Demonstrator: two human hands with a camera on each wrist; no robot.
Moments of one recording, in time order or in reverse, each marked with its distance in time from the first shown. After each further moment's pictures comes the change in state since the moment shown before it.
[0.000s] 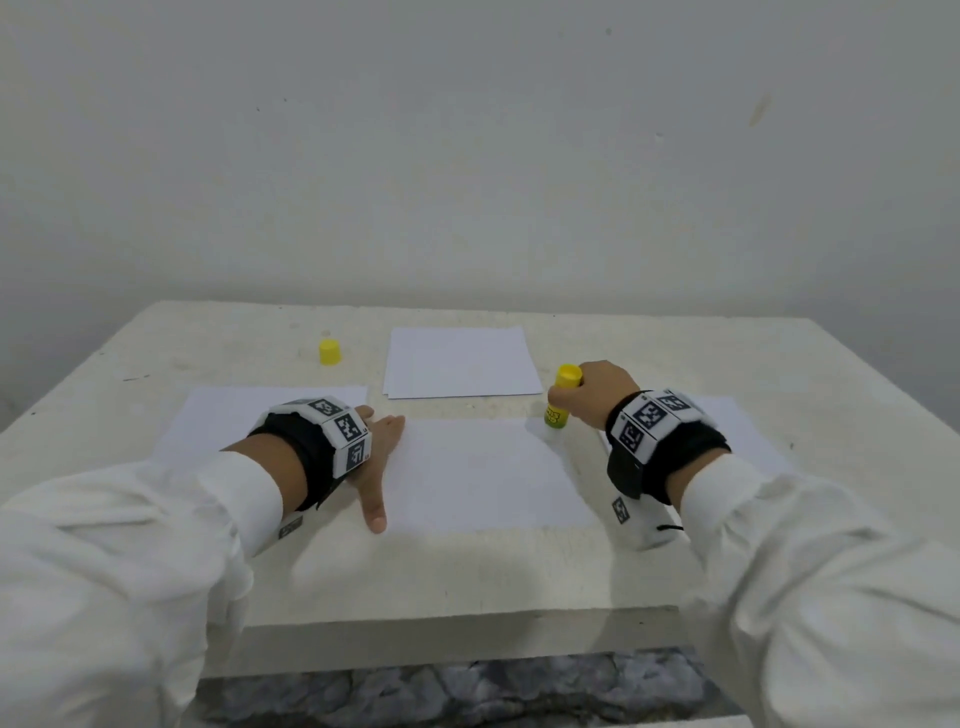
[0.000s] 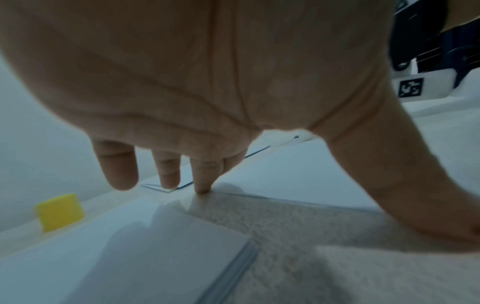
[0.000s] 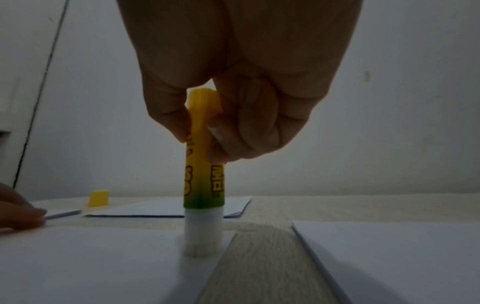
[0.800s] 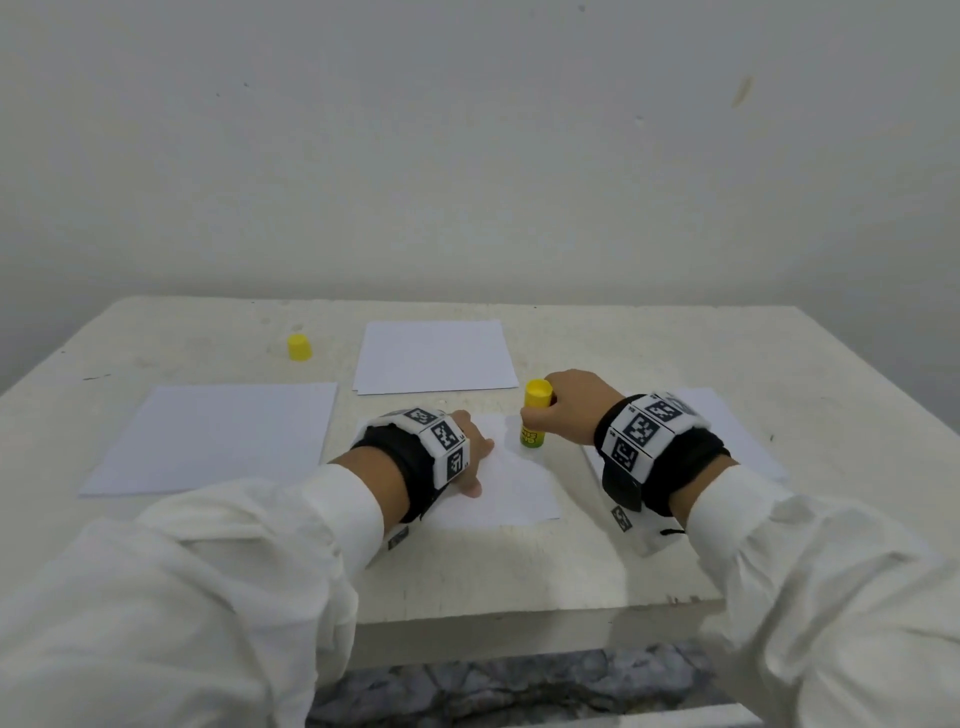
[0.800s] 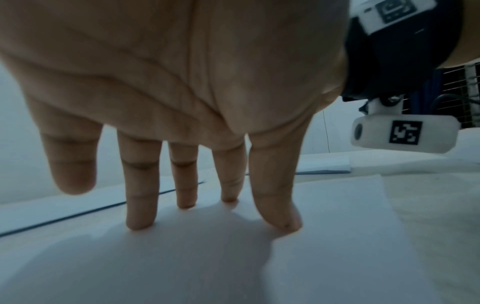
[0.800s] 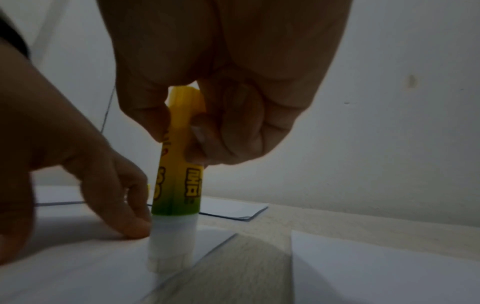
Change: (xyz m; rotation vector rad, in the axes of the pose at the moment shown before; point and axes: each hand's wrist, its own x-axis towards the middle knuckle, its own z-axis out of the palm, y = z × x) left_hand -0.008 0.124 -0.042 0.148 0.089 0.148; right_hand -0.004 0.021 -0.001 -0.101 -0.135 -0.222
